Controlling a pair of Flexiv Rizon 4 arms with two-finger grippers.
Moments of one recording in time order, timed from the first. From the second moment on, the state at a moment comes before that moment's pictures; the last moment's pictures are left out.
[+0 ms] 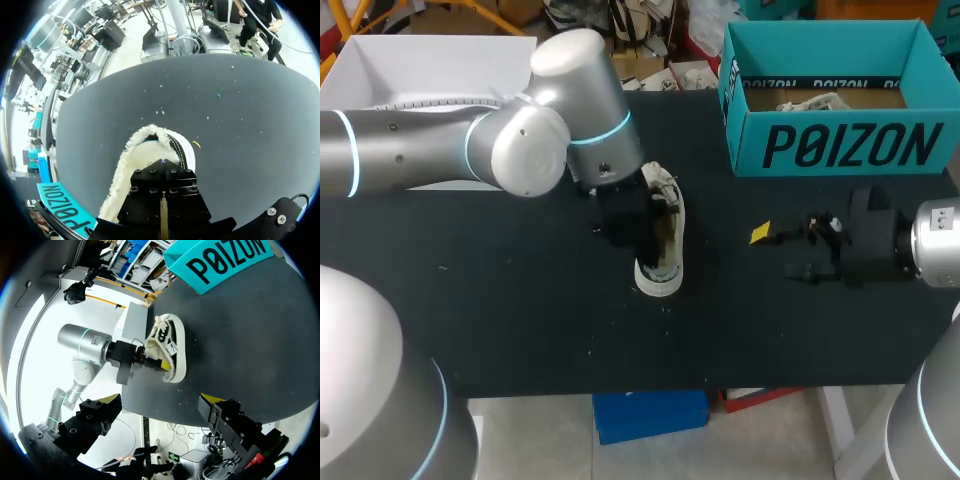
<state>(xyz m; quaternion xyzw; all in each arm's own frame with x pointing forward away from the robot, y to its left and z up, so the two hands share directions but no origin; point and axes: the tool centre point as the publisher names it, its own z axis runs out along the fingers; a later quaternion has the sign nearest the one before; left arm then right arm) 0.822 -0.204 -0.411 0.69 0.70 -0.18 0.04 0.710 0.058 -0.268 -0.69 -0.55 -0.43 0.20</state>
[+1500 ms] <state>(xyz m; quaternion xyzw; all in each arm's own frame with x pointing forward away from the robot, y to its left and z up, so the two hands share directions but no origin) 0.850 -0.167 -0.321 0.55 0.78 -0.29 0.06 0.710 0.058 -0.268 -0.69 -0.55 -0.43 0.20</state>
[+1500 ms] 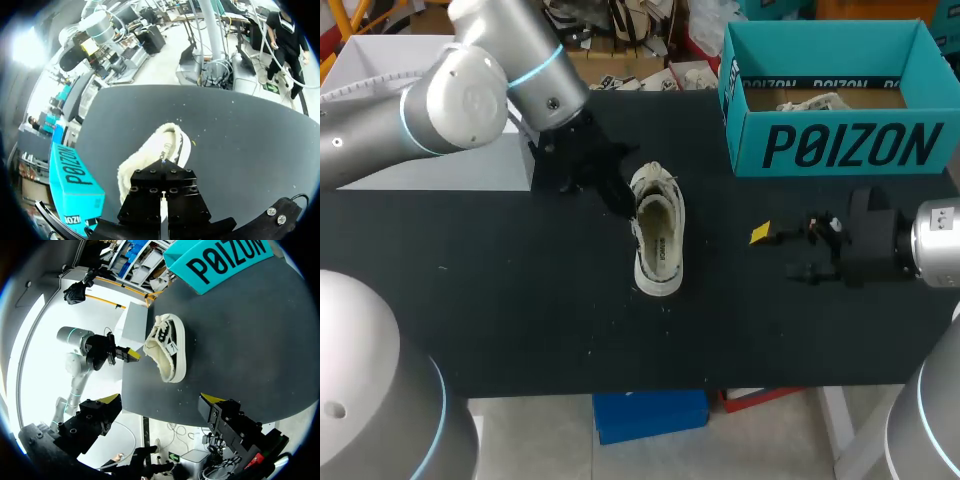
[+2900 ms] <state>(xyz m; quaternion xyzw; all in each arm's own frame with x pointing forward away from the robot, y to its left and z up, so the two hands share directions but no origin) 0.844 -0.075 -0.283 0.17 0.90 -0.41 0.00 0.710 0.058 -0.268 -0.69 -0.55 -0.43 0.20</state>
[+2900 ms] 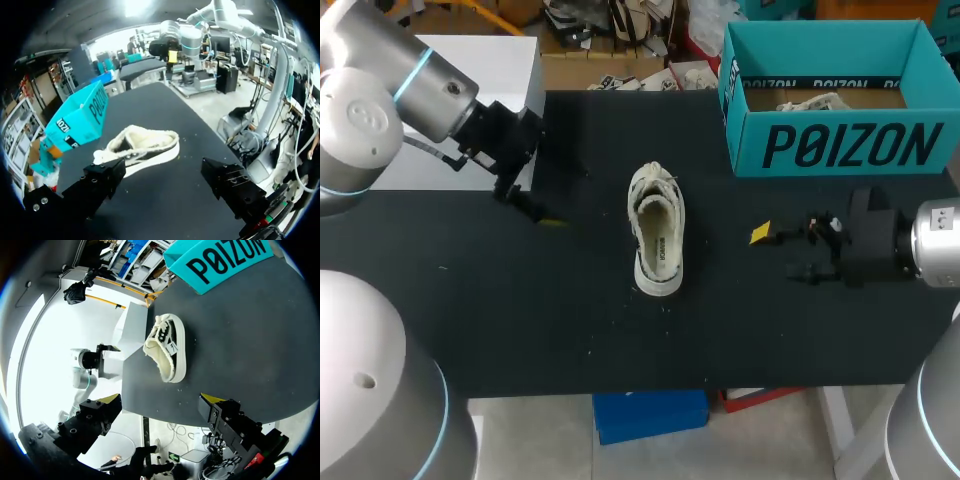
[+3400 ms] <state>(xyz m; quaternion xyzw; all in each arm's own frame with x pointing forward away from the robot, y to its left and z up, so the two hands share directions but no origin) 0.840 -0.042 -0.281 0.02 0.92 -0.39 0.02 0.710 0.058 -0.268 -0.69 -0.55 -0.43 0.20</state>
